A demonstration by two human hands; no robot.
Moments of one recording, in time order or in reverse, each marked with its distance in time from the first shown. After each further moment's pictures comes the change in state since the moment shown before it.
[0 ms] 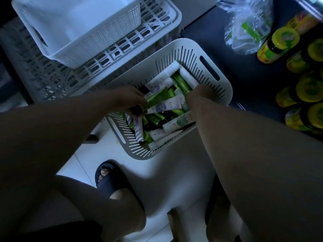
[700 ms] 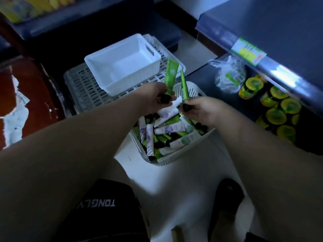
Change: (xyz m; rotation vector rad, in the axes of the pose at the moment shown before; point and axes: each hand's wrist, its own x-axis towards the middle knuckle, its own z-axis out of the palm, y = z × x) left_hand -0.131 0.089 0.008 -0.853 0.137 0.281; right_hand -0.115 -0.028 -0.111 0.943 -0.676 -0.104
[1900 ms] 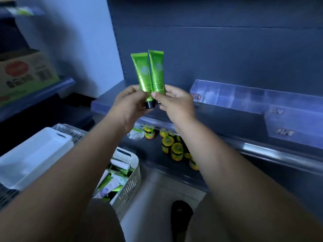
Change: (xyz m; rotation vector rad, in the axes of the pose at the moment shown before) left_hand -0.180 0.058 0.246 0.118 -0.607 0.630; right_hand -0.281 -0.089 -0.085 0.022 0.632 -1.019
